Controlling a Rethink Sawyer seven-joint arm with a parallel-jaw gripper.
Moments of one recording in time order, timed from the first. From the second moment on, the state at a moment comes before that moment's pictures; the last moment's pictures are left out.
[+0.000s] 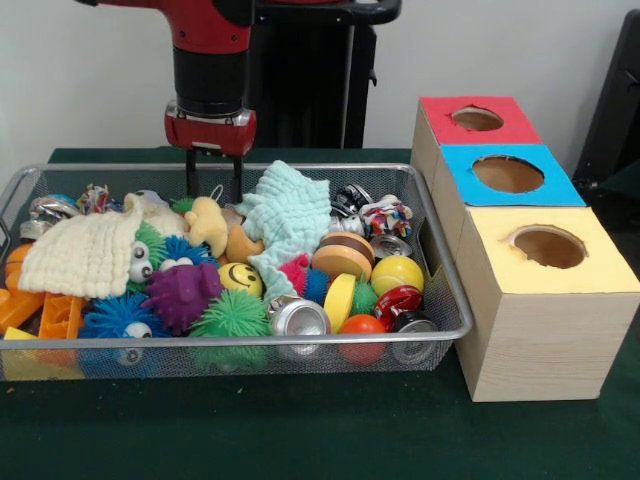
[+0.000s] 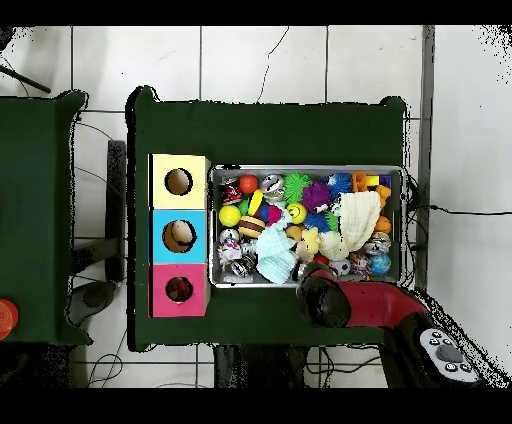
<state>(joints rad) -0.64 -0.60 0.11 1.92 -0.58 0.16 1.91</state>
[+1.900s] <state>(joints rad) -0.60 -0.55 0.04 1.88 -0.61 0.00 1.91</state>
